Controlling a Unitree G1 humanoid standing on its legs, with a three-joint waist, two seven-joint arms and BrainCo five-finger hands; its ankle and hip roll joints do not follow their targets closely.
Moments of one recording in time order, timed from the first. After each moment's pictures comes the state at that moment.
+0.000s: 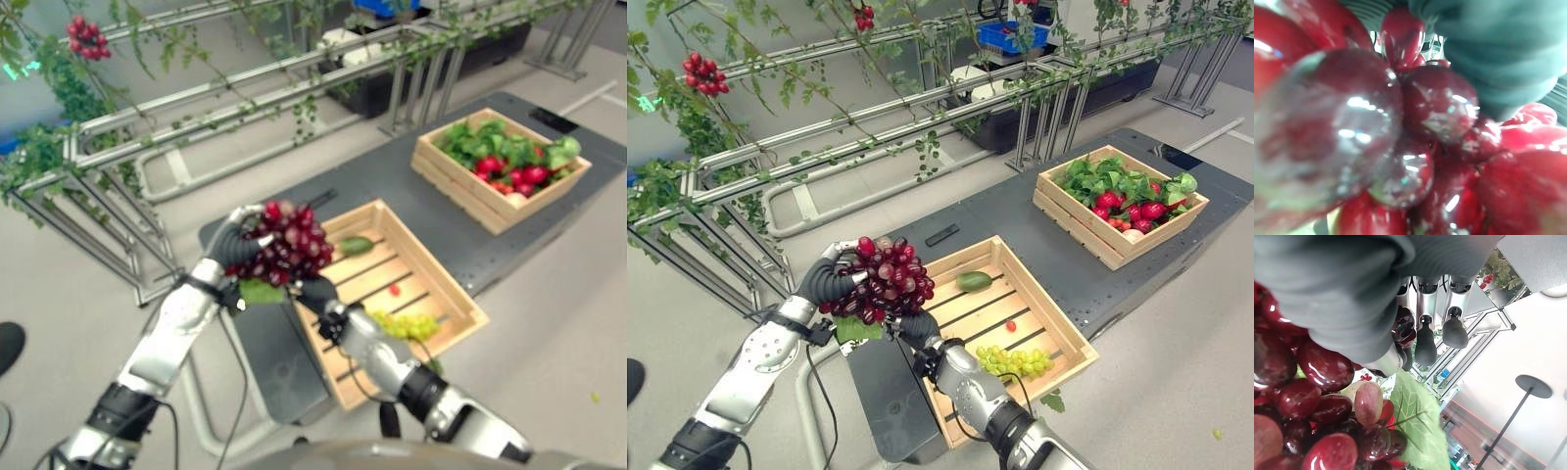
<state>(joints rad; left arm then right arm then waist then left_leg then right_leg) -0.08 0.59 -0.21 -0.14 0.05 -0.11 0.05 -0.35 -0.03 0.67 0.51 0.88 -0.04 0.10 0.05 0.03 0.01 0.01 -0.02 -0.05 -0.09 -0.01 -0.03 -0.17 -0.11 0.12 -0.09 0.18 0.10</state>
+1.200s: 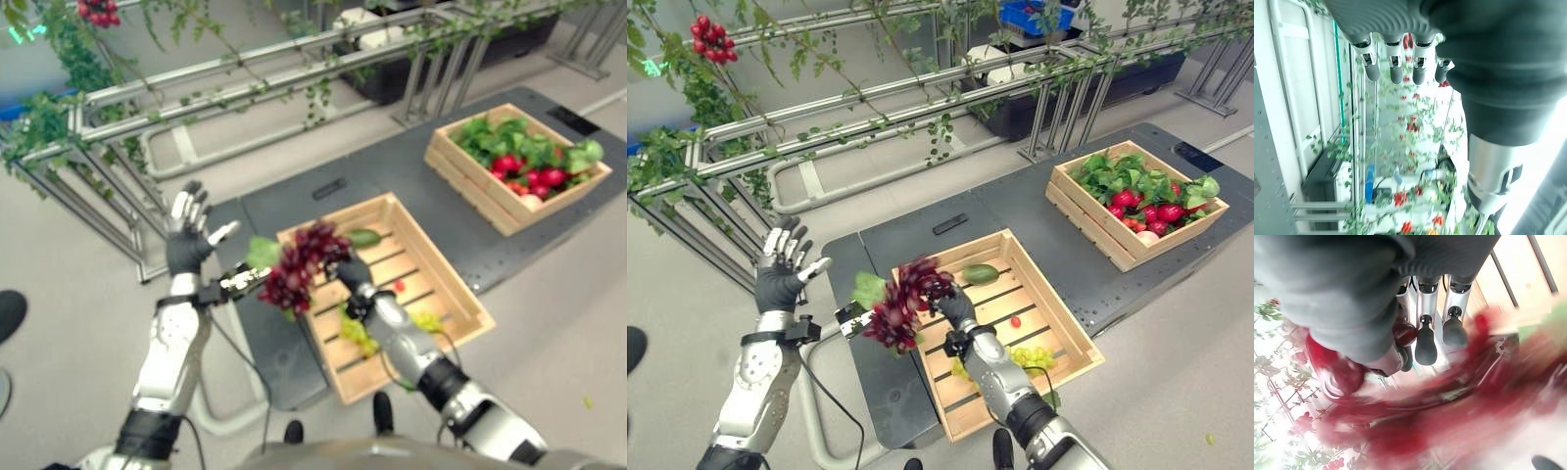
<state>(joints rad) 0.03 0.33 -0.01 -0.09 -0.46 -0.30 0.23 -0.34 -0.15 0.48 0.47 0.69 -0.15 -0.03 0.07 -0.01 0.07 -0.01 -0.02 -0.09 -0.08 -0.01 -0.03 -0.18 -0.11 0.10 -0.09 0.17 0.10</state>
